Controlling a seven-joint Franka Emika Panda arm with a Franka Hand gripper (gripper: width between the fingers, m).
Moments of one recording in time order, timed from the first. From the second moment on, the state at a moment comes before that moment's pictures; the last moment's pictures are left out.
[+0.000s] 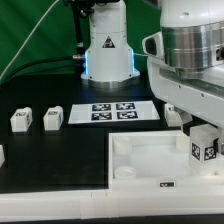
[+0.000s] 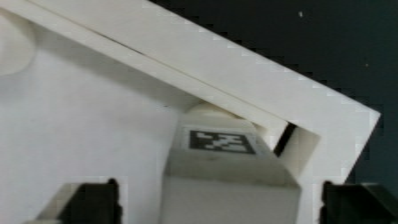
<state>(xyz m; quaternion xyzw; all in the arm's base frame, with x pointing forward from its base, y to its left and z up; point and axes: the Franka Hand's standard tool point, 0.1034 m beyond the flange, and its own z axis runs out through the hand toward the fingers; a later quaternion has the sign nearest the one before) 0.610 0.115 0.073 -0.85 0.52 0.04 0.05</state>
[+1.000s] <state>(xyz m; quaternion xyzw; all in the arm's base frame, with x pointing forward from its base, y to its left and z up) 0.613 0.114 0.074 -1.00 -0.02 0.01 0.04</state>
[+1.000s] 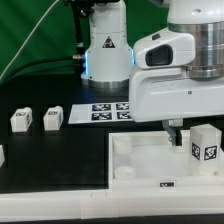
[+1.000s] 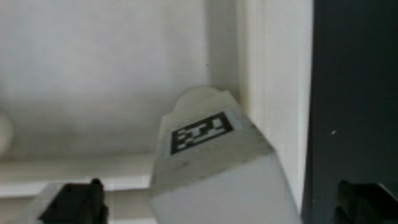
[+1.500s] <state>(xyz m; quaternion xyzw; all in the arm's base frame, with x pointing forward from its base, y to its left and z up) 0.614 0.111 0.074 -0.99 -0.13 0.01 0.03</state>
